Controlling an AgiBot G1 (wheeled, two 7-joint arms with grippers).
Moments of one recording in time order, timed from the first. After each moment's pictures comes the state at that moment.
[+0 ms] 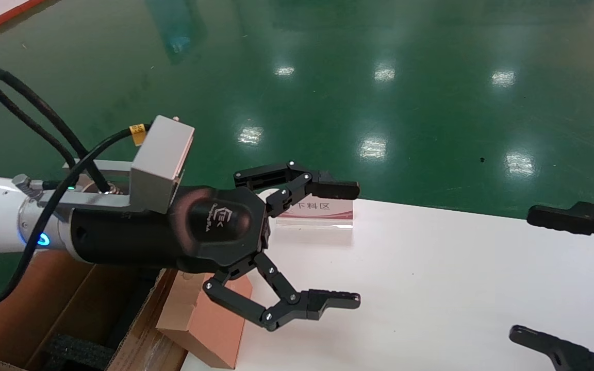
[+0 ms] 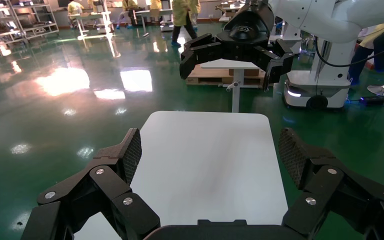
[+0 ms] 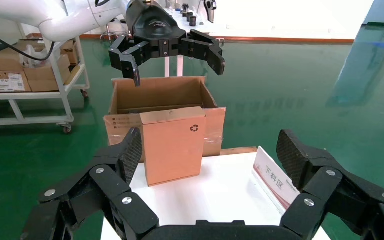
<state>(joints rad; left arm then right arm) -1.07 0.61 0.28 -1.28 0.73 1.50 -0.19 1.07 -0.61 -0.28 1.28 -0.73 -1.50 0.19</state>
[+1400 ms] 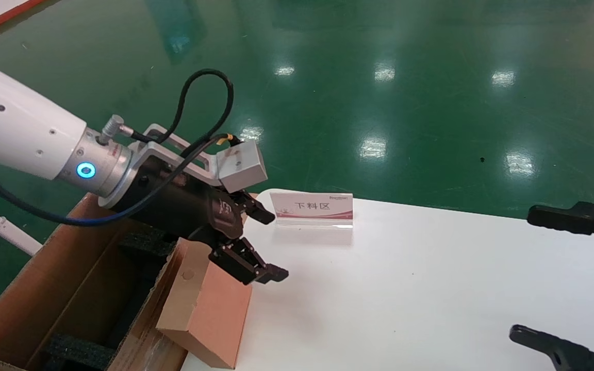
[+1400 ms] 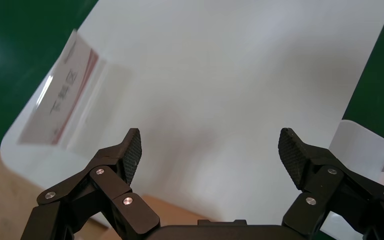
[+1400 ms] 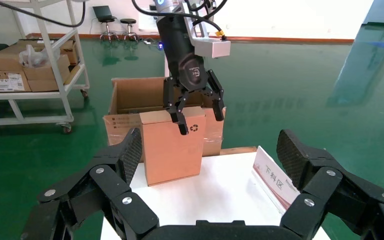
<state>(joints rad) -1.74 0.63 0.85 -1.35 1.42 1.58 -0.92 1.08 -0.61 -0.28 1.28 -0.73 -1.49 0.19</state>
